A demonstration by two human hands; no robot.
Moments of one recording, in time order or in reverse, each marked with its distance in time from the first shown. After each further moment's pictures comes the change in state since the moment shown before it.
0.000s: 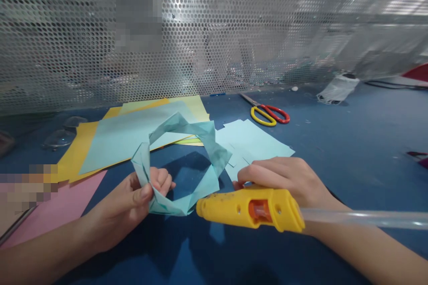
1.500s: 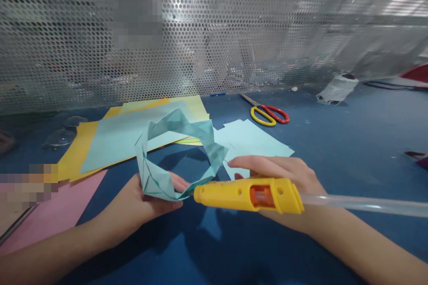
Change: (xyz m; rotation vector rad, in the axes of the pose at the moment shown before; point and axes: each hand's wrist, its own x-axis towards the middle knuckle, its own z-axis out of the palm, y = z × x) left_hand 0.003 -0.002 0.009 0.446 0.215 -0.114; right_hand -0.012 -0.007 0.008 -0.124 0.016 0.365
